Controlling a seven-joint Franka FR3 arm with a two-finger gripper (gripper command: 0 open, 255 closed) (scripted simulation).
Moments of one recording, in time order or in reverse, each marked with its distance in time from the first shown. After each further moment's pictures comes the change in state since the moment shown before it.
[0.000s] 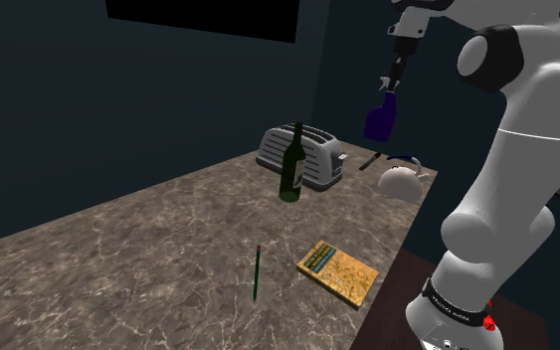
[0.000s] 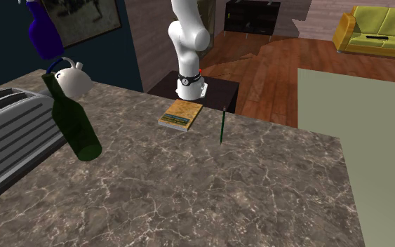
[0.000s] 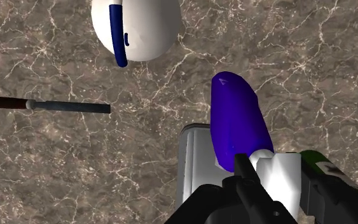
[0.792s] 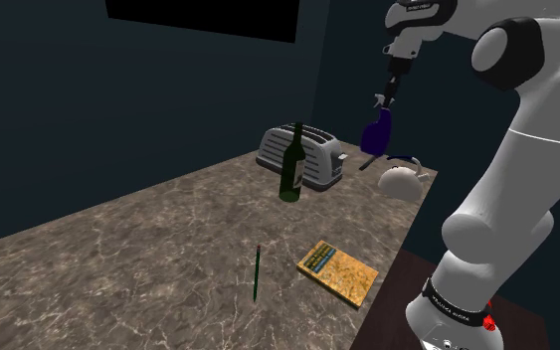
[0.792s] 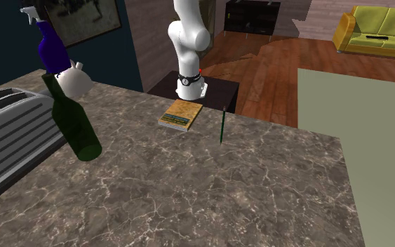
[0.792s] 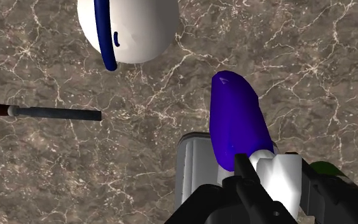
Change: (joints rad) arm 0.020 -0.079 0.011 -0.263 -0.032 0.190 0.014
